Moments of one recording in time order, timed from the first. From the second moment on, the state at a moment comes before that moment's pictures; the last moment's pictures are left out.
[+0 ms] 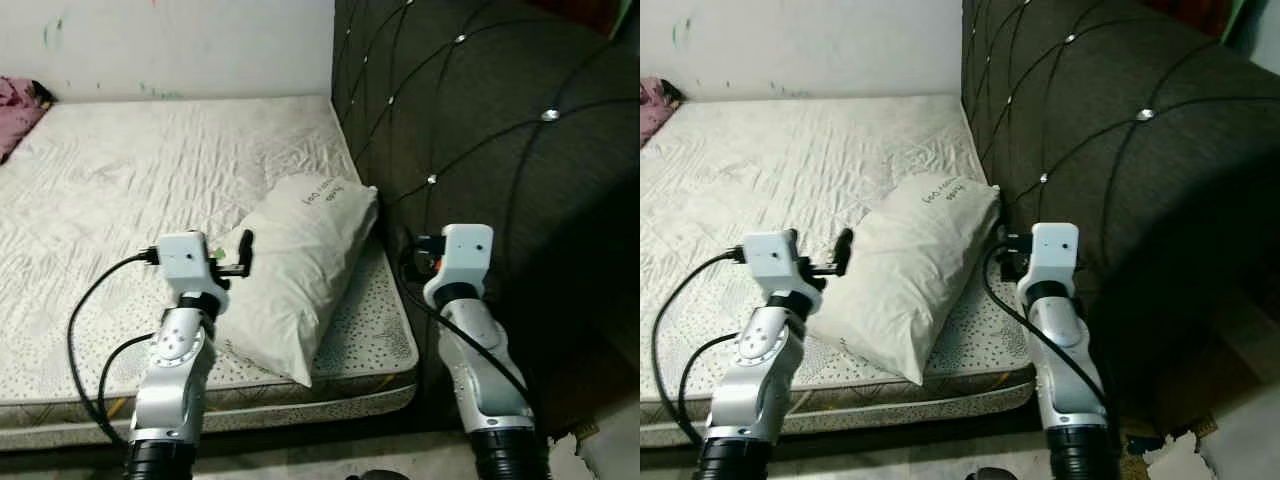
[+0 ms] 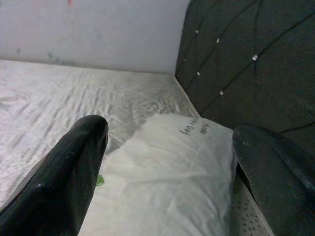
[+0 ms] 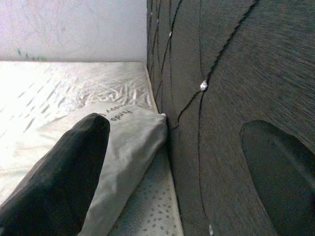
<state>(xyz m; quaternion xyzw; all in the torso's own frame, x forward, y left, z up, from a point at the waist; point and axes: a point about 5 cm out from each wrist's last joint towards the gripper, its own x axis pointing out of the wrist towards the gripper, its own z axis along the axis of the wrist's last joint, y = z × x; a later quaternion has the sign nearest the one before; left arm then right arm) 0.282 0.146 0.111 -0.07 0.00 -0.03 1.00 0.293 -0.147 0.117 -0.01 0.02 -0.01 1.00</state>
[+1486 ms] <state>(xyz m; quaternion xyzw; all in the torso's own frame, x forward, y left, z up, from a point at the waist) 0.286 0.139 0.117 -0.07 -0.01 -0.04 1.00 0.293 -0.136 0.114 0.00 0.03 0.03 1.00</state>
